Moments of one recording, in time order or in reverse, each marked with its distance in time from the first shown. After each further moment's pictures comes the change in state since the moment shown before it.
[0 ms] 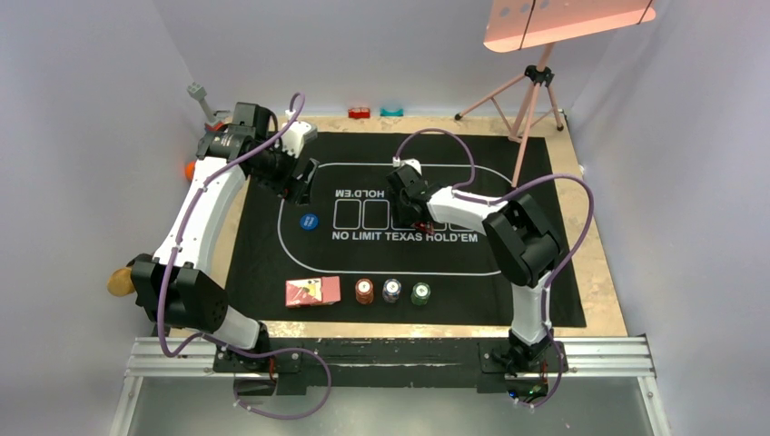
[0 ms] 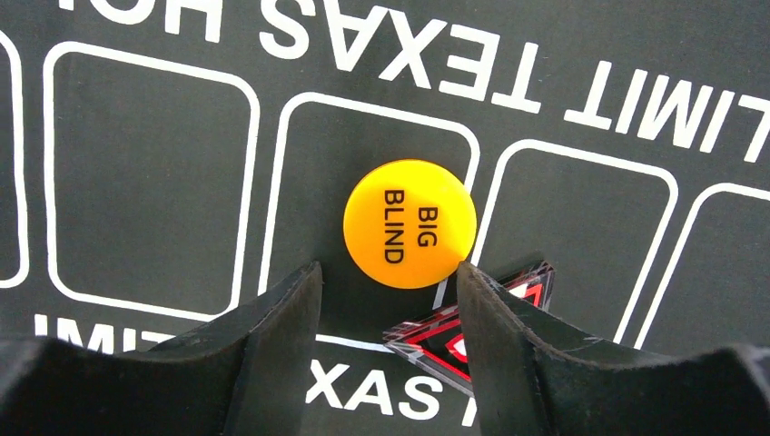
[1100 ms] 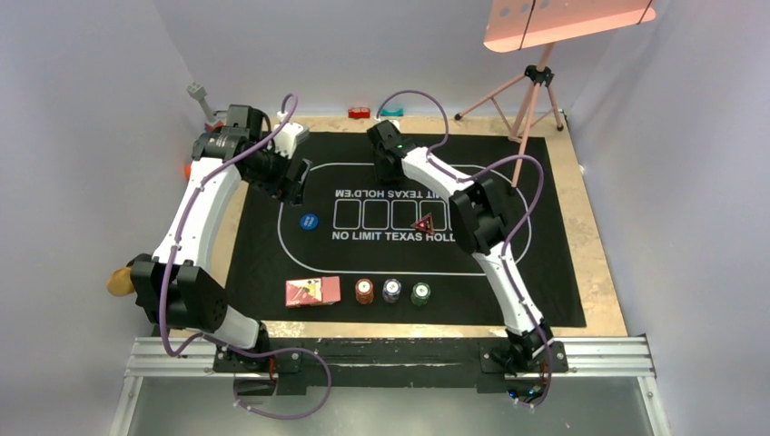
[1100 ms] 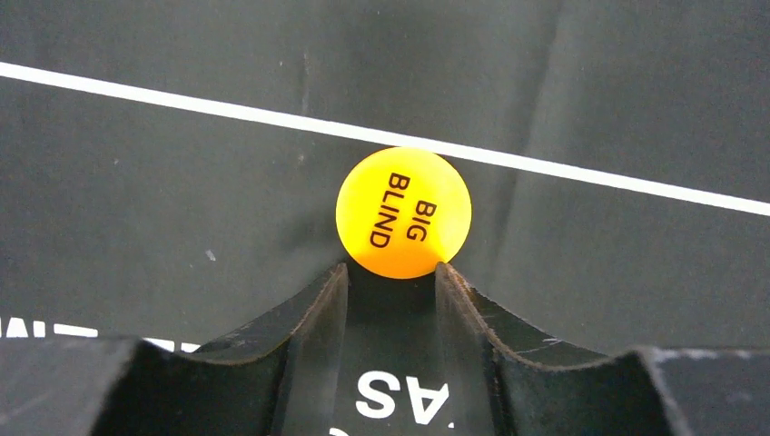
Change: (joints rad) left arm 0.046 0.000 -0.024 0.011 -0.019 0.003; right arm -0.077 0.506 0.847 -0.286 -0.025 -0.048
